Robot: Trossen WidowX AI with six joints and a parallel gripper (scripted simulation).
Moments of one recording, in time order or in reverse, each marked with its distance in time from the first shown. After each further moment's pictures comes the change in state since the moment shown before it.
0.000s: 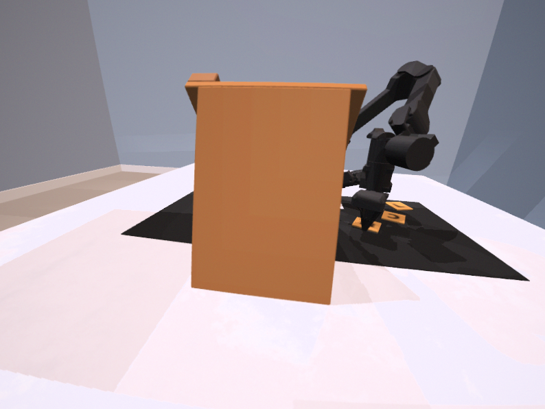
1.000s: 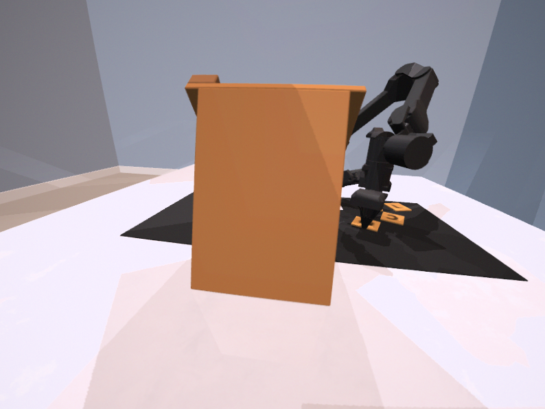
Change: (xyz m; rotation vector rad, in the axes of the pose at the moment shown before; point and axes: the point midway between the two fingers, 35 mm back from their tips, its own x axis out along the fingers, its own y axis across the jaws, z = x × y) arm -0.004 -0.001 0.001 0.010 -0.004 -0.001
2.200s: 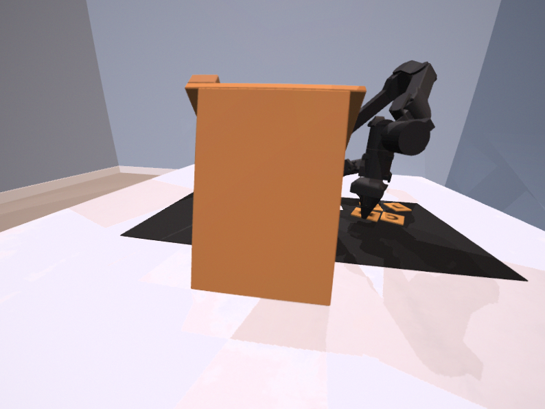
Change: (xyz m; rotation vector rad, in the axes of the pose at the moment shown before) arm -0.024 0.000 0.005 0.001 -0.006 0.003
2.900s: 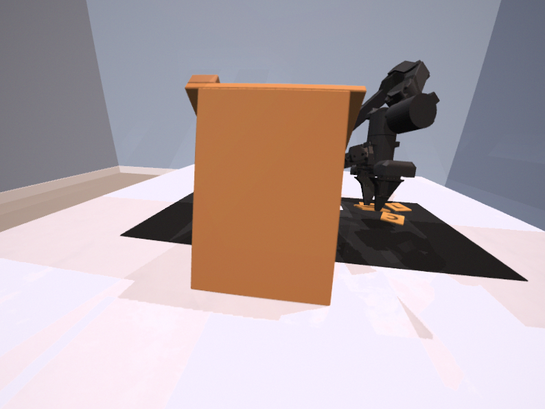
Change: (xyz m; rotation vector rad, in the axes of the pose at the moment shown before) arm -0.028 0.024 -0.008 -0.520 0.035 0.220
